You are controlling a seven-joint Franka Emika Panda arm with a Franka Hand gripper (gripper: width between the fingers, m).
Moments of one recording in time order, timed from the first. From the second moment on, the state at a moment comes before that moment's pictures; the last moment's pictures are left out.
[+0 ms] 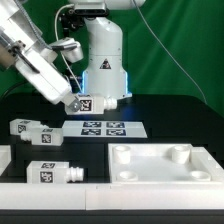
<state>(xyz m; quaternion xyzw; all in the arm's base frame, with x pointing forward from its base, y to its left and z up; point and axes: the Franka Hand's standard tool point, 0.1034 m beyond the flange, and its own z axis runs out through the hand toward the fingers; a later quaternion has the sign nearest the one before) 0.544 -0.091 0.108 -0.72 0.59 0.26 0.24</state>
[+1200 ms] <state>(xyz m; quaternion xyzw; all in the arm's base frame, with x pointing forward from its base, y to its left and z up) 0.591 0.041 0.132 -0.85 0.52 -0.07 0.06</state>
